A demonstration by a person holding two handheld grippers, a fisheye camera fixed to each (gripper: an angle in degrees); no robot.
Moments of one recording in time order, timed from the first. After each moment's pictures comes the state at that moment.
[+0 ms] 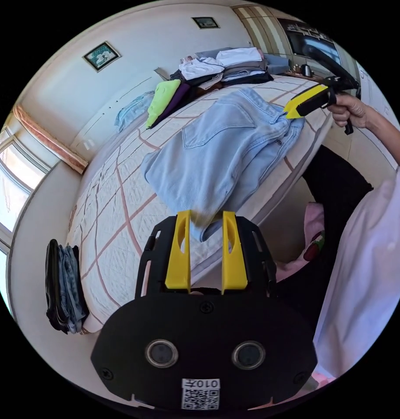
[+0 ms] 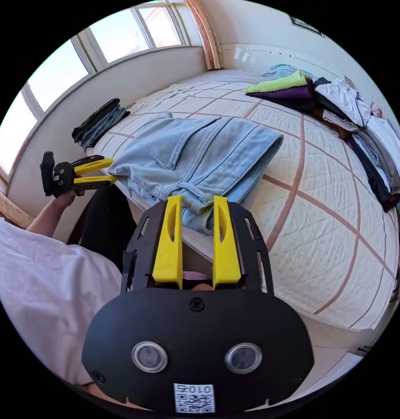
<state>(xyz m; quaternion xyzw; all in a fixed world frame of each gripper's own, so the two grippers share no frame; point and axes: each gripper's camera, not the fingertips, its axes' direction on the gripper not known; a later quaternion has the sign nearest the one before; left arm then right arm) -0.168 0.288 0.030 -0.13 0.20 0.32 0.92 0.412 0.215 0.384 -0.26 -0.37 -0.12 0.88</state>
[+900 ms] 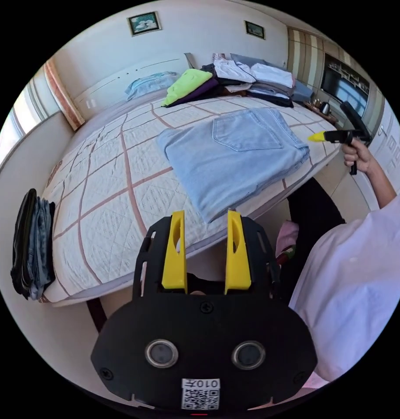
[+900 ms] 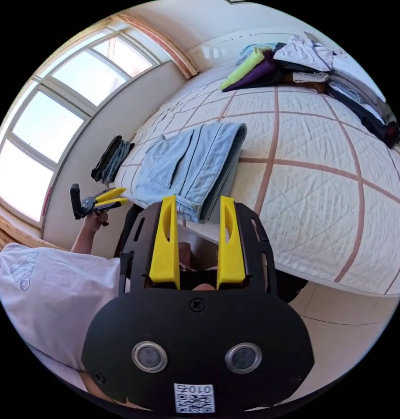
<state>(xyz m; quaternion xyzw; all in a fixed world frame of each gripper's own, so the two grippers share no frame) -0.291 0.258 0.098 -0.20 0.29 0.15 0.92 0.436 0.188 0.405 -0.28 -0.46 0.08 0.84</state>
